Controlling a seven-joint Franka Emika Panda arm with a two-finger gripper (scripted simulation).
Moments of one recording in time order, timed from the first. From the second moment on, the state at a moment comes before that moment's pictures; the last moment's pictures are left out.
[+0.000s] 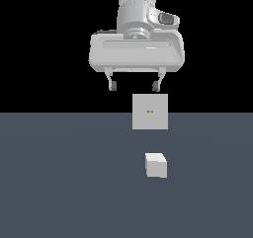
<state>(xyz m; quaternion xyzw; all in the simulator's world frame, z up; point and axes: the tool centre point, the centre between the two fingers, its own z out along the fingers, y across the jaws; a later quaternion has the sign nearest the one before) -0.024 -0.017 0.155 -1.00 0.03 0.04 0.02</state>
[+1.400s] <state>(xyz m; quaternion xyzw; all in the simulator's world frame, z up) -0.064 -0.033 0.108 -1.00 0.04 -0.05 0.00</state>
